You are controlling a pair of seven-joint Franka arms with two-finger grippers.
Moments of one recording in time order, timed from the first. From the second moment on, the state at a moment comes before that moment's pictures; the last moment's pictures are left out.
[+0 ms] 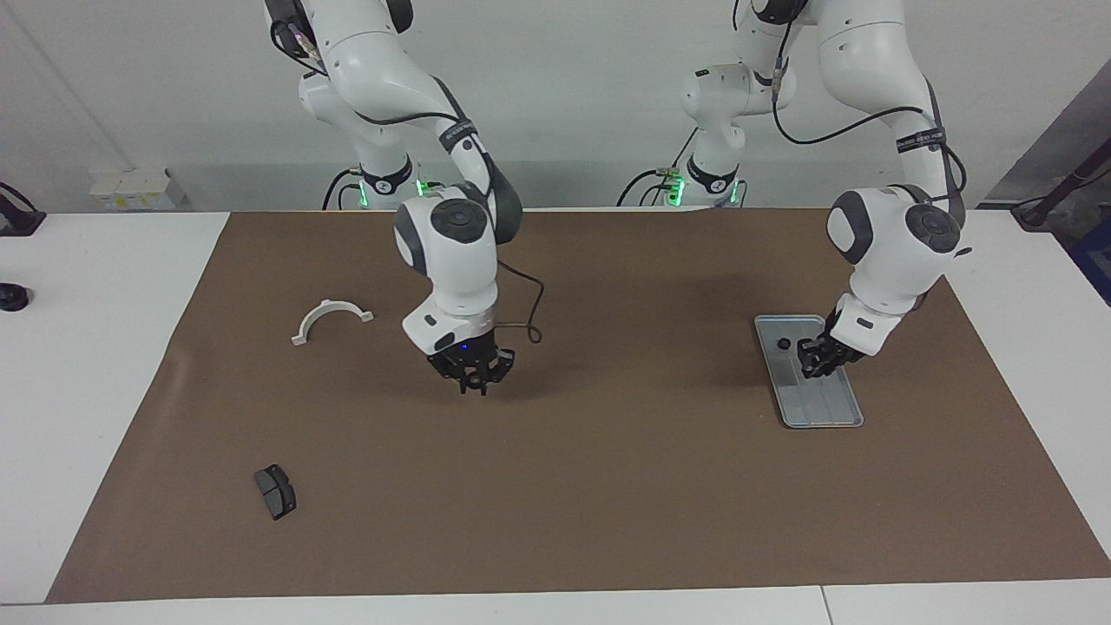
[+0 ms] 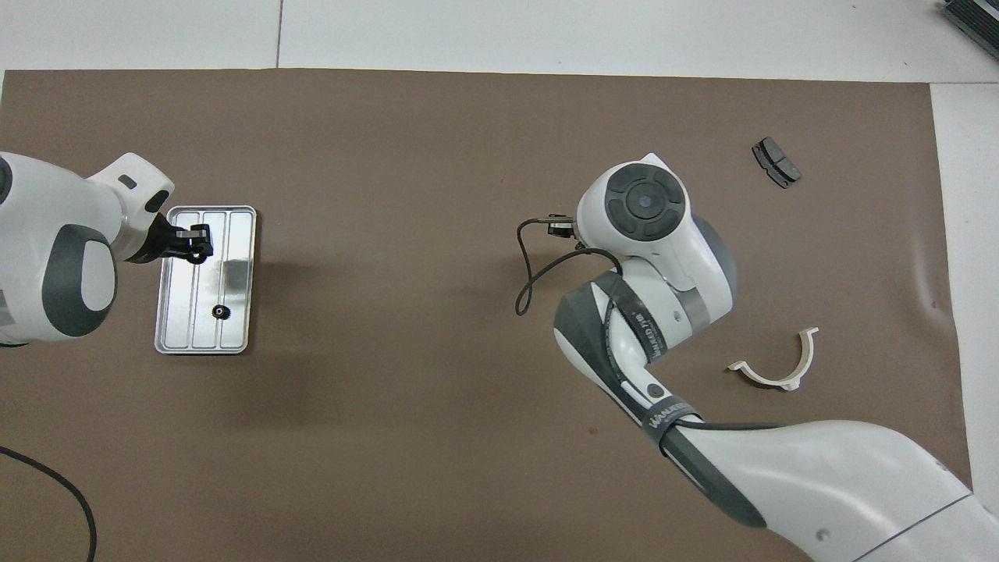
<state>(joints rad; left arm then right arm) 0.00 0.26 -0.07 -1.91 -0.02 2.24 -0.13 0.23 0.37 0.12 -1.79 -0.21 2.26 0.58</state>
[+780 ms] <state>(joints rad) -0.60 0.36 -0.08 -1.89 -0.02 2.42 -0.62 -0.14 0.30 0.12 -2.00 -0.14 2.43 0.08</state>
